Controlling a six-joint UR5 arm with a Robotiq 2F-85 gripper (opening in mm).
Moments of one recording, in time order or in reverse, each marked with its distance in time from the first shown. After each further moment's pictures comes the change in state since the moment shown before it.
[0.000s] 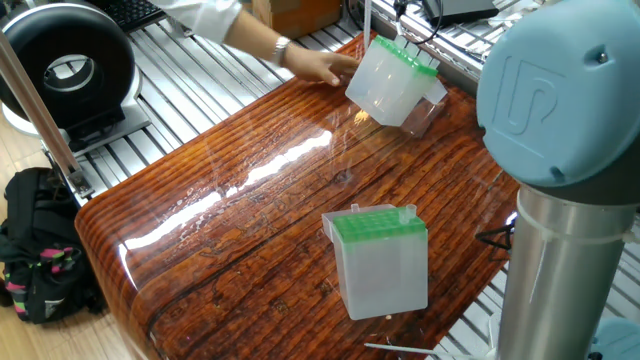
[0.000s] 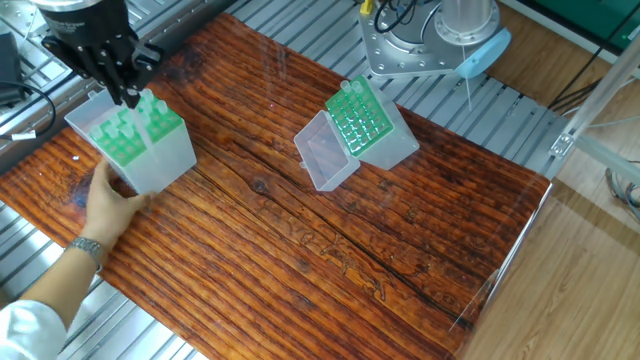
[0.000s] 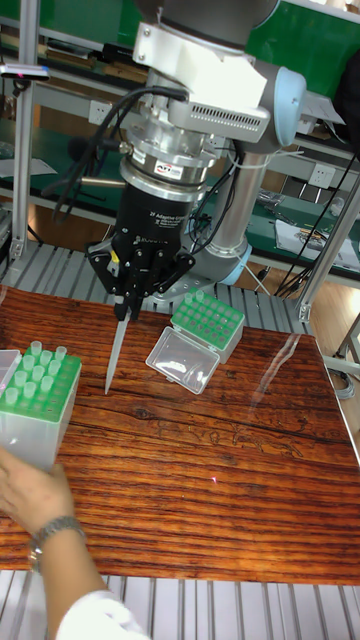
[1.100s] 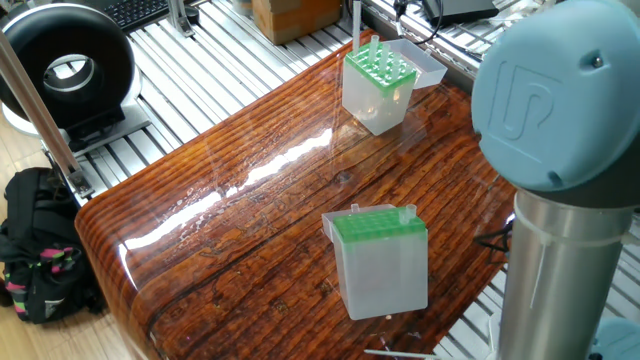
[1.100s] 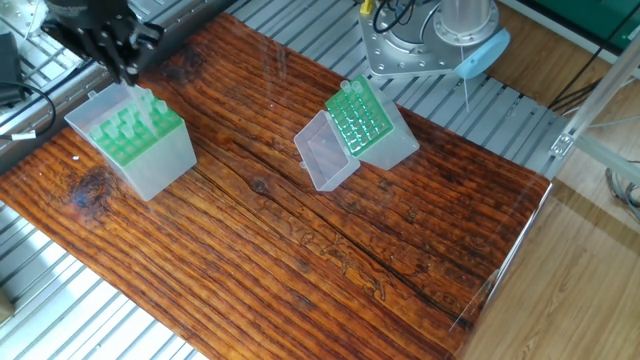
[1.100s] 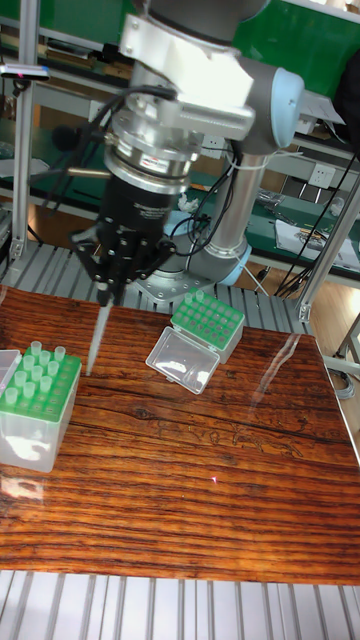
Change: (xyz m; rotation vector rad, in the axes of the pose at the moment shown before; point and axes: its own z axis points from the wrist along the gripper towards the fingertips) arm 0.027 -0.022 -0.003 0.018 0.060 -0.071
